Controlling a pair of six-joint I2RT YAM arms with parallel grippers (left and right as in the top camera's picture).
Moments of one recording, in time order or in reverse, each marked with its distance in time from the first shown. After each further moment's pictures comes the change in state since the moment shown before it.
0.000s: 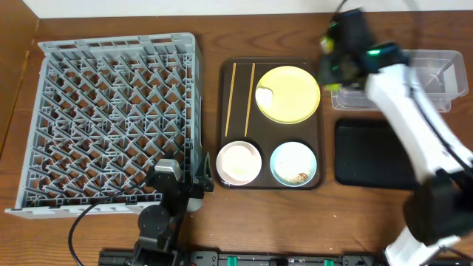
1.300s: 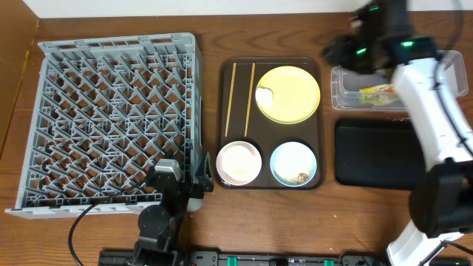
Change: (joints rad) left arm 0.000 0.000 0.000 0.000 0.000 0.000; right arm -0.077 0.049 0.000 0.109 -0.383 0.069
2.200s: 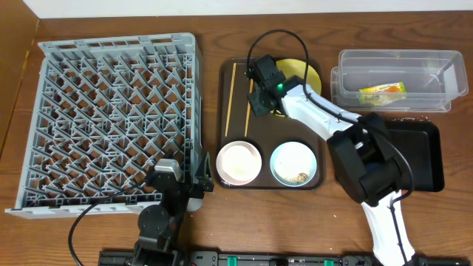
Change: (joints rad) left arm 0.000 0.000 0.000 0.000 0.000 0.000; right arm 0.396 0.402 -0.002 0.265 0.378 -0.193
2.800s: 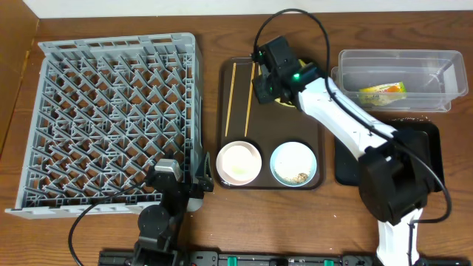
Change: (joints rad) left arm 0.000 0.000 0.000 0.000 0.000 0.000; right arm -0.019 -0.200 -0.002 -0.077 -0.037 -0.007
